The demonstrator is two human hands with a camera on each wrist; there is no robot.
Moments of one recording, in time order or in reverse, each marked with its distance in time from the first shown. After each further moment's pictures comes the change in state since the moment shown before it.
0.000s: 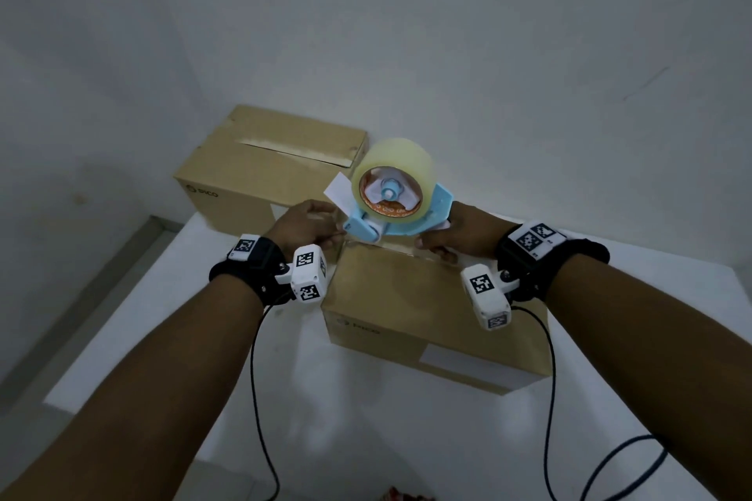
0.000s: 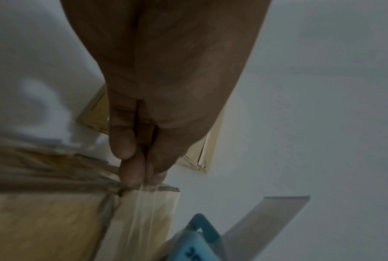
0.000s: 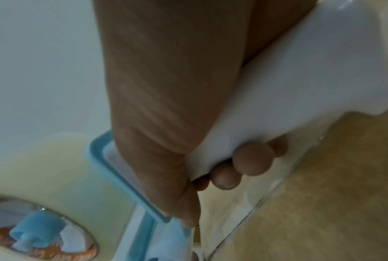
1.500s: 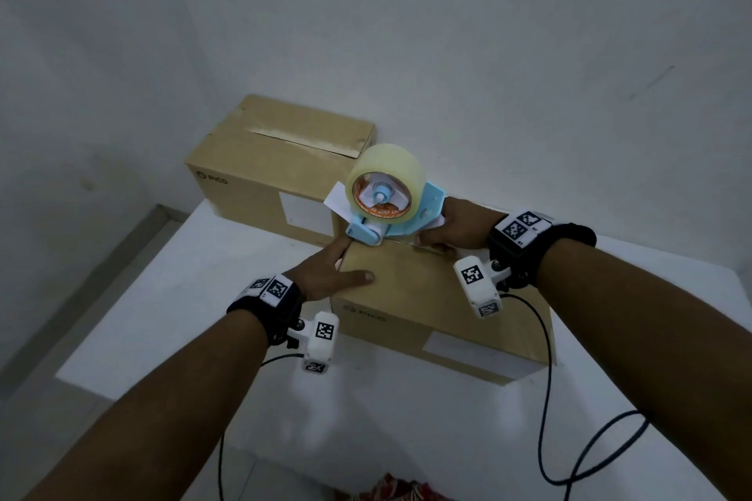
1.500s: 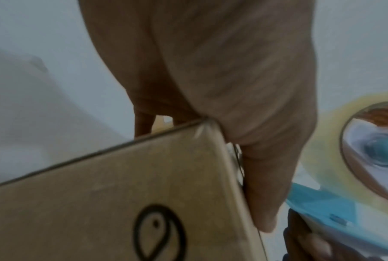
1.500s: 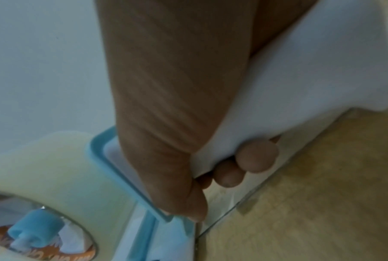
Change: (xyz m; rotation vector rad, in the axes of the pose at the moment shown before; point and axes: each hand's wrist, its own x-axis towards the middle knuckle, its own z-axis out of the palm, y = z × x) left_hand -0.043 -0.055 0.025 0.337 -0.321 0.188; right_hand 0.008 -0.007 0.007 -0.315 -0.031 -0.054
